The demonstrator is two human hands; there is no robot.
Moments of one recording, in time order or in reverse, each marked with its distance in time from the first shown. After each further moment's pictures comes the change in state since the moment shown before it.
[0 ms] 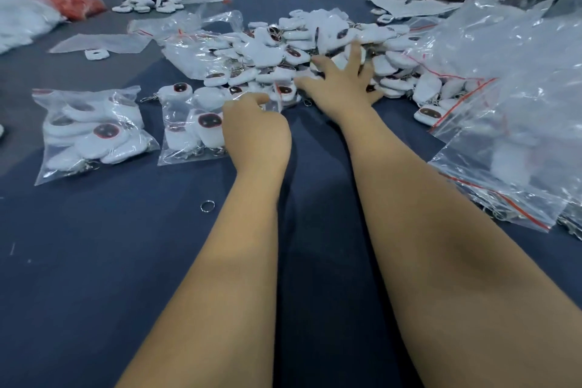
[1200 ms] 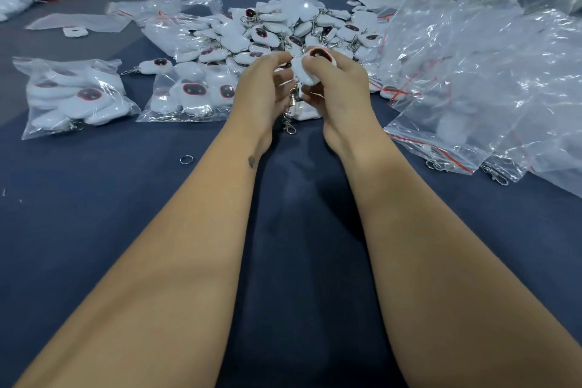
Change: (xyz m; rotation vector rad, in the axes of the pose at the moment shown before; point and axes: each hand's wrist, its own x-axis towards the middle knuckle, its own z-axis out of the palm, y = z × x) left_hand -0.032 0.024 0.003 -0.839 -0.459 -0.184; right_hand -0.124 0.005 -0.038 1.260 0.062 0.028
